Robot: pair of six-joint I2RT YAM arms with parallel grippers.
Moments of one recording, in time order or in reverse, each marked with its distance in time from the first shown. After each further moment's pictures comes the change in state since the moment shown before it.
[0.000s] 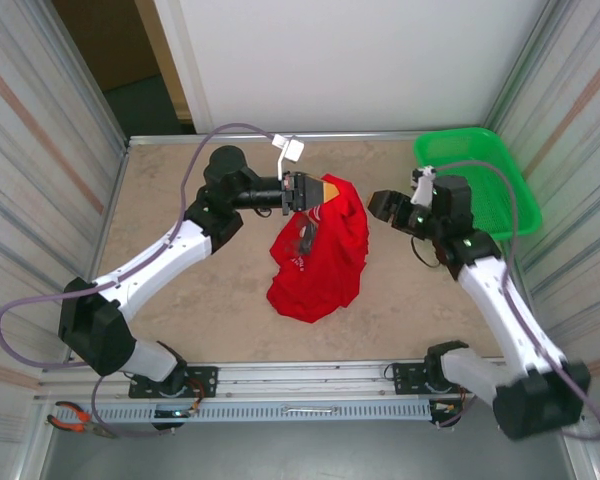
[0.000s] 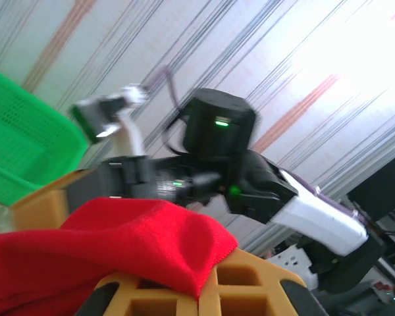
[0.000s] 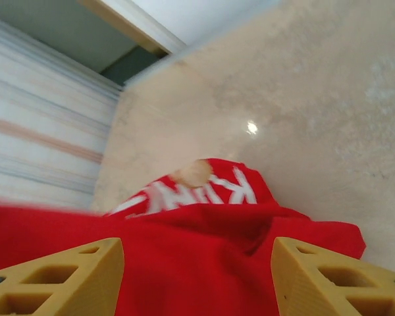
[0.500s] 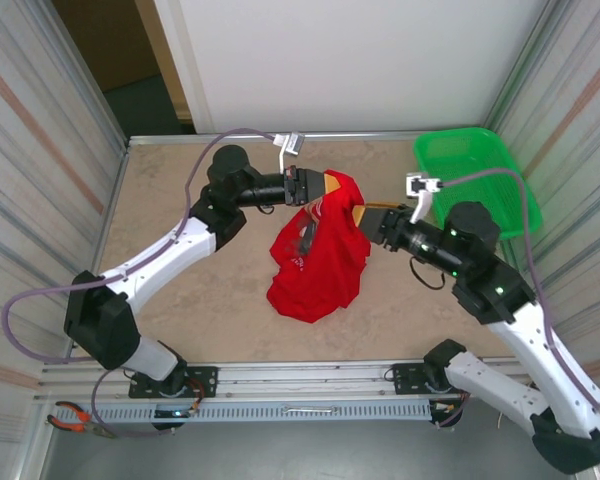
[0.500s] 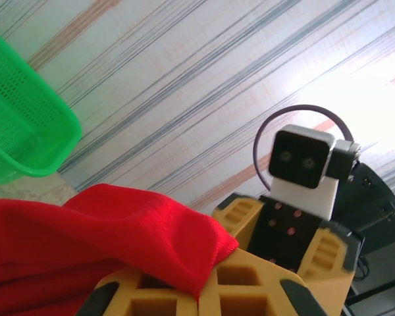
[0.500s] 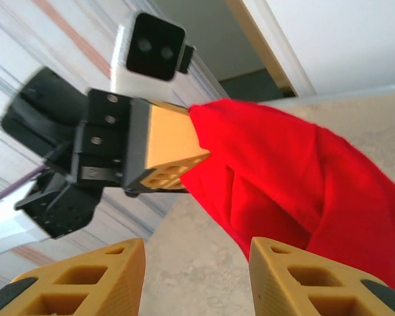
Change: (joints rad) left arm 0.008 0.042 0.000 0.049 -0.050 -0.217; right arm 0.350 -0.158 0.095 0.030 0.141 0.001
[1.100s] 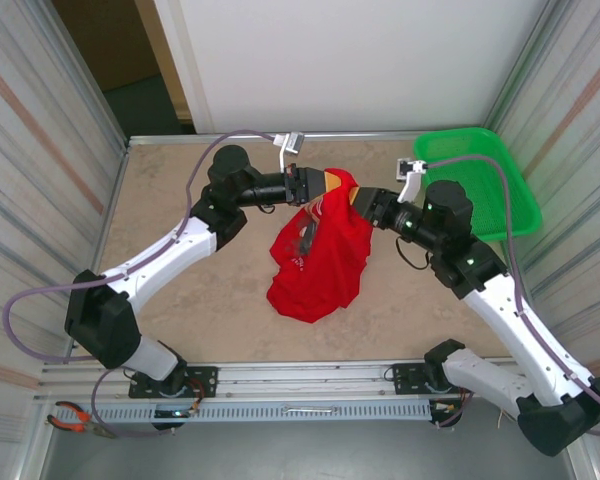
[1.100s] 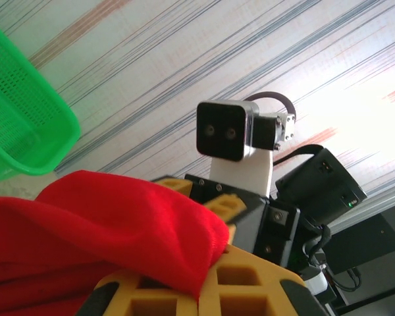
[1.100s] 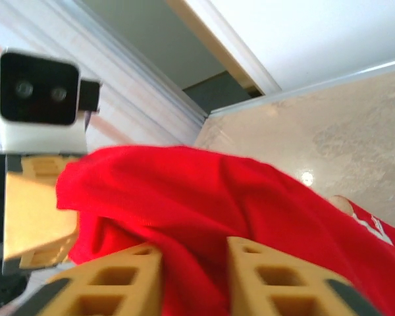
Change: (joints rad) left arm 0.000 0.002 0.000 0.009 -0.014 -0.043; right arm -0.114 0.130 -0.020 0.108 -0.019 0.084
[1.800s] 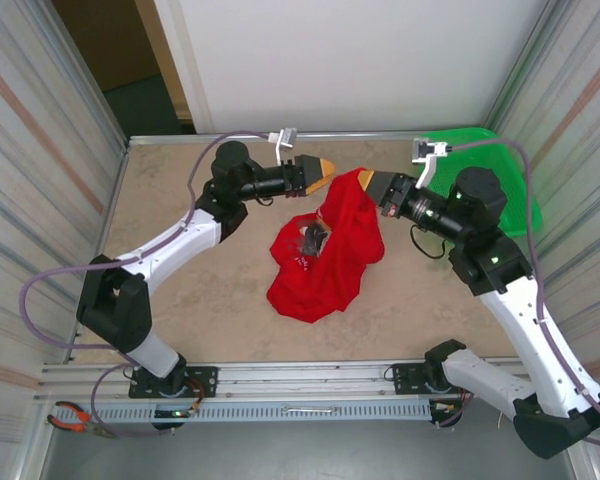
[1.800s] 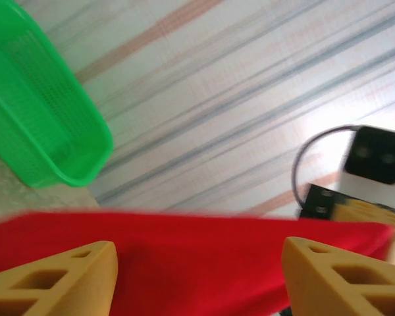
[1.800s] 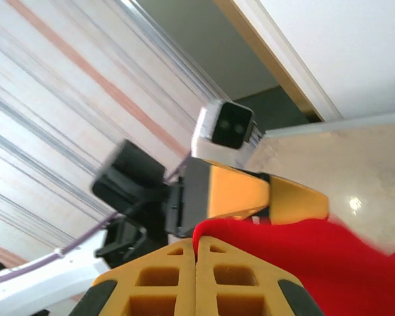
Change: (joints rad) left arm 0.088 0.092 -0.005 0.049 -0.019 -0.033; right arm -0.044 -0.001 0.205 -0.044 -0.156 0.017
